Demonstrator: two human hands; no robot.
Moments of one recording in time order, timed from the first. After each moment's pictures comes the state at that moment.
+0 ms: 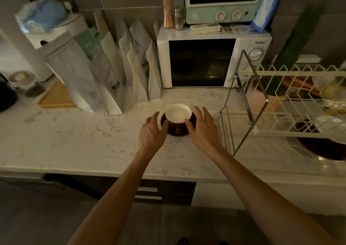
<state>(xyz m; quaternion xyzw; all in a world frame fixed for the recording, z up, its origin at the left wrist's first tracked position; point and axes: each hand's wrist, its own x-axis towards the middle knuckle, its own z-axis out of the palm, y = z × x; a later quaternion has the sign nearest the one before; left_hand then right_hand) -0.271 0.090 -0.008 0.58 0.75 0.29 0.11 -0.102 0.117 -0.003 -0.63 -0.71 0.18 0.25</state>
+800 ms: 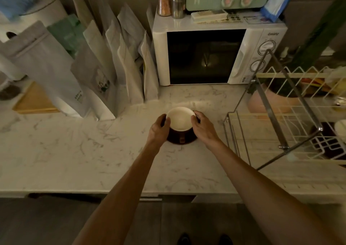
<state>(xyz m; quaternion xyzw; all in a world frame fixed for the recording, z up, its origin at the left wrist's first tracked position) -0.283 0.173 -0.051 0.41 0.70 0.37 0.44 -0.121 0.195 -0.040 -0.64 -0.59 0.40 0.29</state>
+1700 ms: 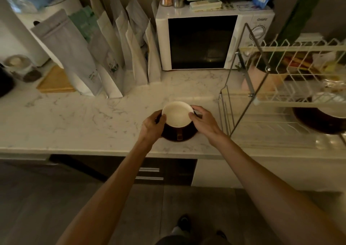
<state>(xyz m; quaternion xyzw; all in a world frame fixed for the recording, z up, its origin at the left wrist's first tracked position) -0.275 0.039 -0.013 0.47 0.69 0.39 0.38 -0.091 0.086 -0.020 -0.59 -0.58 0.47 0.32</state>
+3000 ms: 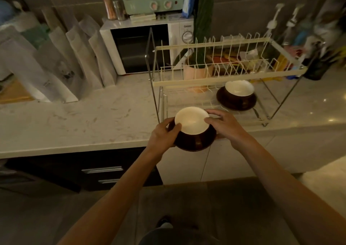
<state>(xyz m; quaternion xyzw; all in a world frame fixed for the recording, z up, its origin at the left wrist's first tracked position) -0.026 -0.047 0.015 0.51 0.62 0.37 0.48 0.178 -0.016 0.028 -0.62 -0.52 0.49 0.34</state>
